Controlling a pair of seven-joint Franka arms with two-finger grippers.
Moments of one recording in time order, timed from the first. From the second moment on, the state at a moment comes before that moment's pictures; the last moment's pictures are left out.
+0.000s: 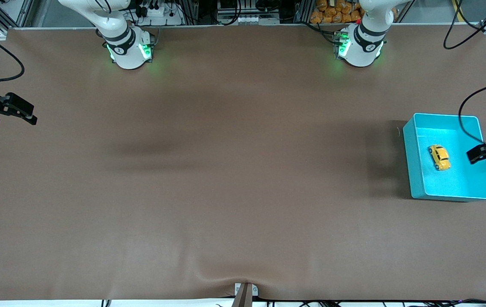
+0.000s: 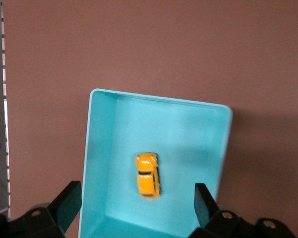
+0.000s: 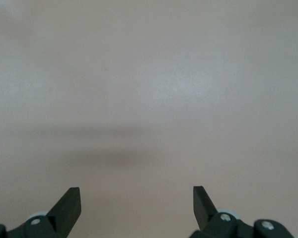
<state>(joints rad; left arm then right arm) 0.36 0.16 -0.18 -1.76 0.24 1.99 0.04 -0.05 -0.05 -0.01 -1.69 0.00 1.68 -0.09</state>
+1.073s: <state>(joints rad) 0.22 -0.02 -0.35 -1.52 0.04 1.52 -0.03 -0.06 -0.05 -0.01 -1.69 0.00 1.68 -0.09</state>
